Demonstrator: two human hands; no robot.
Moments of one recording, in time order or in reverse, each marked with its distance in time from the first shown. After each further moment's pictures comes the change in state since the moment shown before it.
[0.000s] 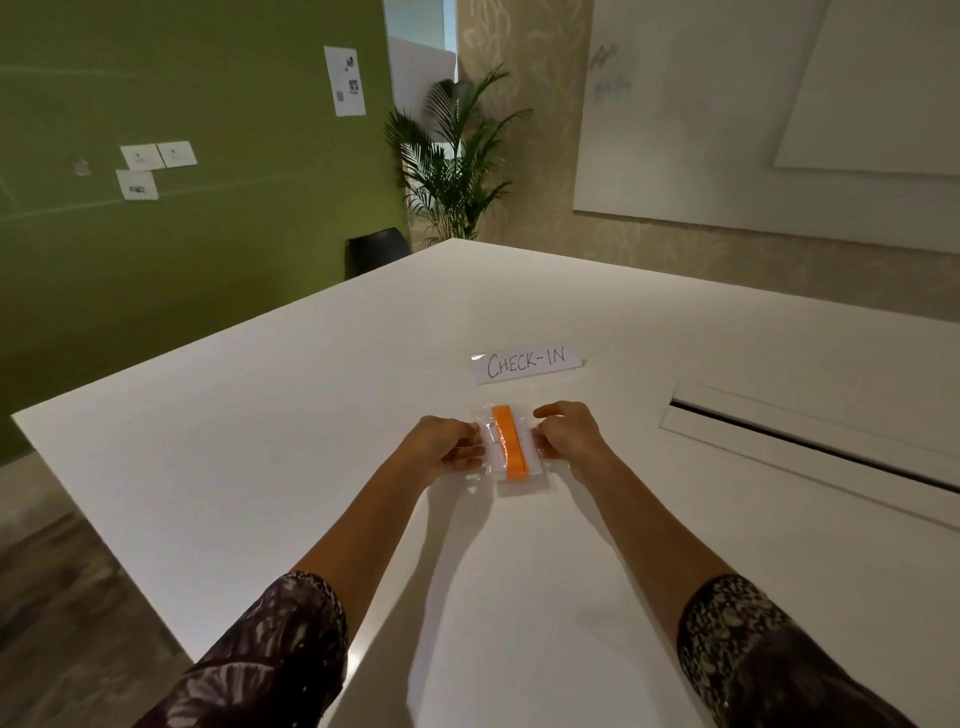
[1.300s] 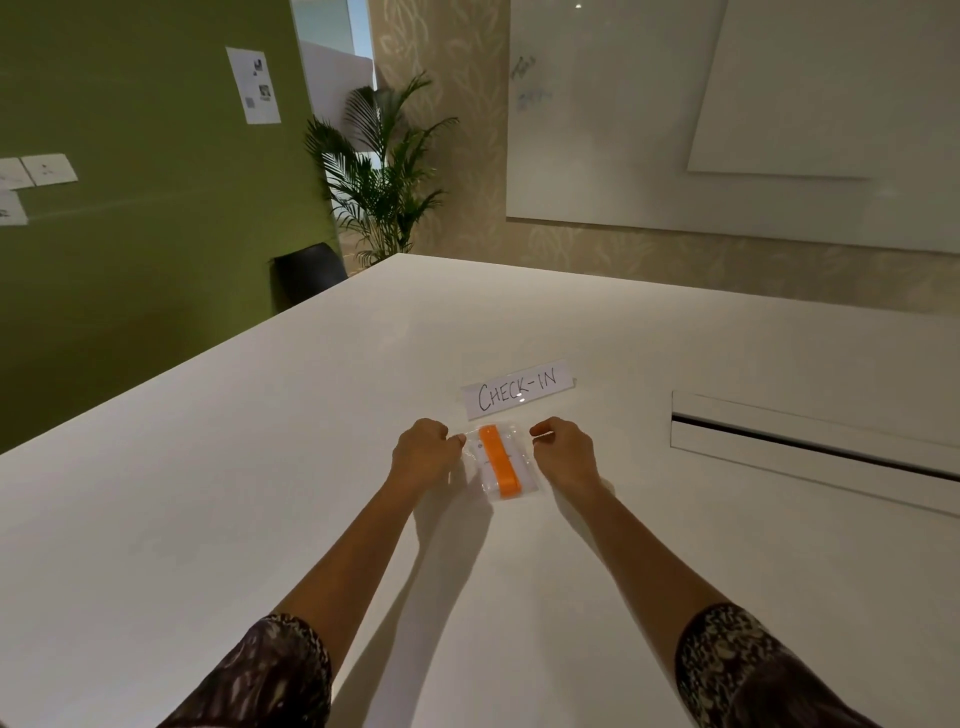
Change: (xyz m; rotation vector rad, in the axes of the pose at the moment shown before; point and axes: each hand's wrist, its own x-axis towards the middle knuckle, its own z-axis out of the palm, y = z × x) left_hand 0.087 0.030 -0.033 0.812 0.089 0.372; right_hand 0.048 -0.002 0.047 -0.338 0.281 -0.126
